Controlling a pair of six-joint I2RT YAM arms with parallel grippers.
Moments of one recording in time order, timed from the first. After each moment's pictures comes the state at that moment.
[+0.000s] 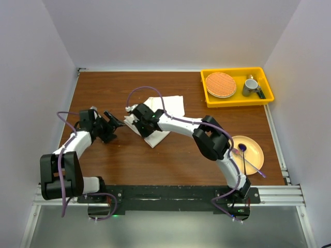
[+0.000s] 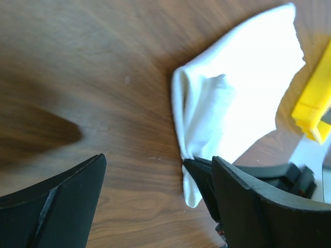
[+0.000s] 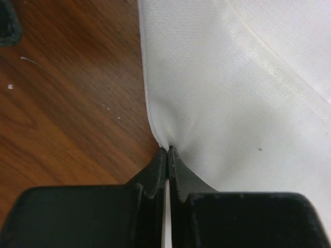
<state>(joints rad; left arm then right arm) 0.14 1.31 0.61 -0.20 0.40 -0.78 0.97 2.25 1.76 -0.51 0.07 0.20</state>
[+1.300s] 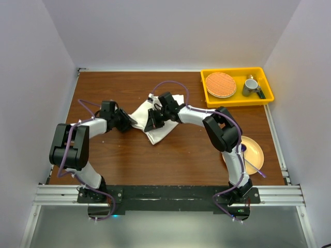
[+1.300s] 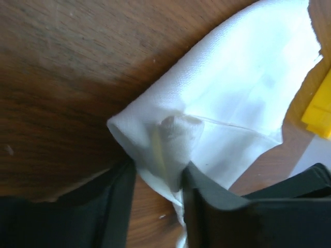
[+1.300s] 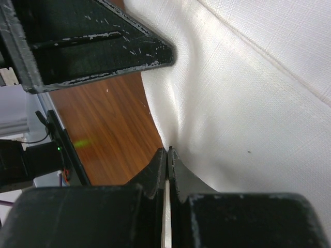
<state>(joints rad) -0.10 1.66 0.78 -0.01 0.30 -0.91 0.69 2.18 1.49 -0.10 -0.62 0.50</state>
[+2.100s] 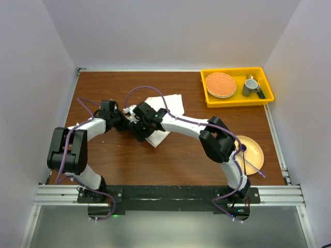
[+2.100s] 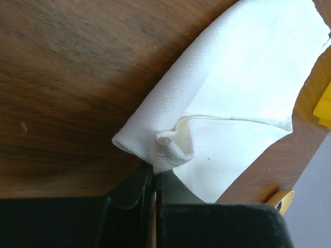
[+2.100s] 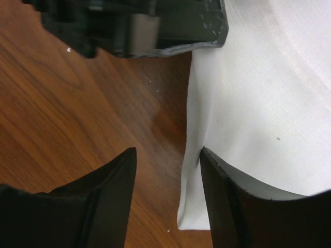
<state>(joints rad) -0.11 1.60 0.79 -0.10 0.28 -0.86 0.94 2.15 1.71 -0.51 -0.10 0.13</state>
